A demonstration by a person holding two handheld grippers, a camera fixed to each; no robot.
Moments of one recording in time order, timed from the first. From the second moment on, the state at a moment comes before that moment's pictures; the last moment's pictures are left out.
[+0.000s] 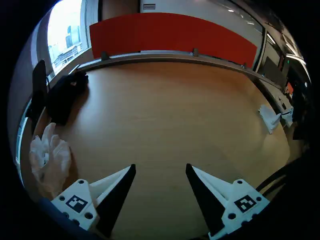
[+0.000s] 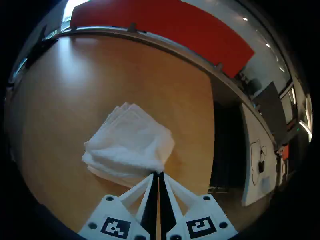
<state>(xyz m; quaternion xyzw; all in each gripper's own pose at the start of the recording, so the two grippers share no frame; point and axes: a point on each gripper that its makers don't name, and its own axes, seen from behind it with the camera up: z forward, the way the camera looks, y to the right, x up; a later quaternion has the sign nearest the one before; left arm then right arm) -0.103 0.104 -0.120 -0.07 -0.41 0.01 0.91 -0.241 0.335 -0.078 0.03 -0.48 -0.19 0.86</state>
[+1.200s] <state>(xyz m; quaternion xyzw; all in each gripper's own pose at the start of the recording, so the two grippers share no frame) -0.104 0.101 -0.124 -0.06 -0.41 0.02 0.91 -0.288 0.344 -0.128 -0.01 -0.53 -0.16 0.83</state>
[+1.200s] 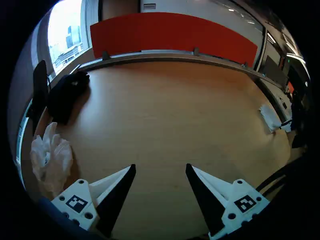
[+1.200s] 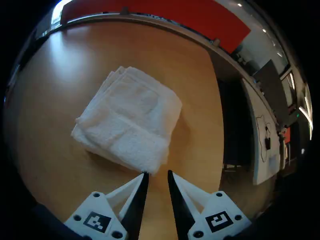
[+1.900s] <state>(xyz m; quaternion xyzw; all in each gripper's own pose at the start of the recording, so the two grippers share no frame) -0.102 0.100 -0.123 -0.06 -0.41 0.01 0.91 -0.277 0.329 -0.120 0.00 -0.51 -0.15 0.85</state>
